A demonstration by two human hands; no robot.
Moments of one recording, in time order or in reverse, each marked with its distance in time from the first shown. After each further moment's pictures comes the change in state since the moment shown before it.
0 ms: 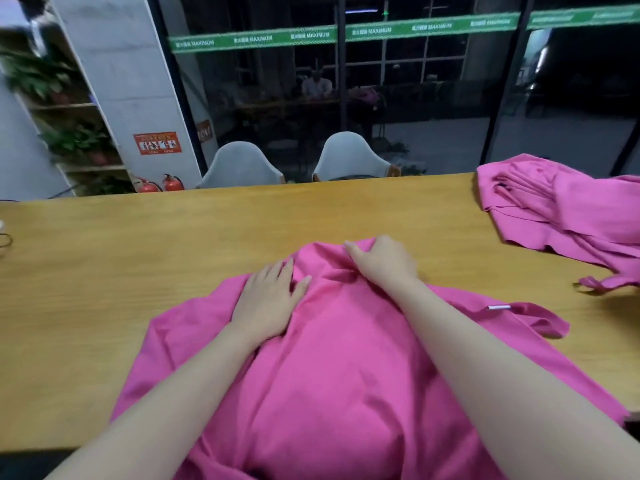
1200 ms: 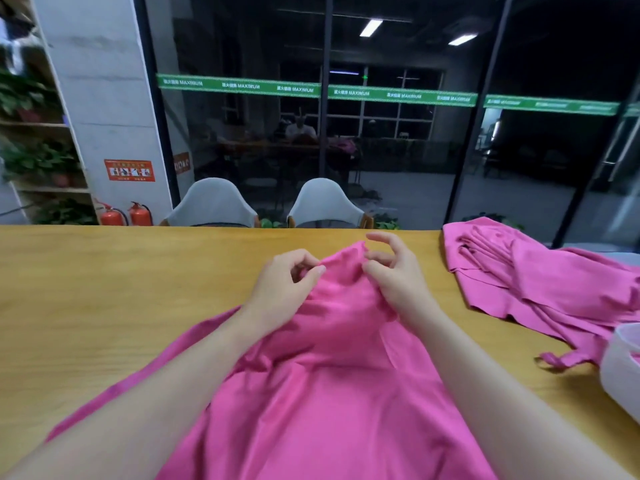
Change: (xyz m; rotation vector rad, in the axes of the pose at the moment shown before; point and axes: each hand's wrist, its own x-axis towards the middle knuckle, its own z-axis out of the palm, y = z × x) left_hand 0.082 0.080 -0.069 -0.870 0.341 0.235; right_hand 0.024 0.013 -0.089 0.867 0.032 -0.269
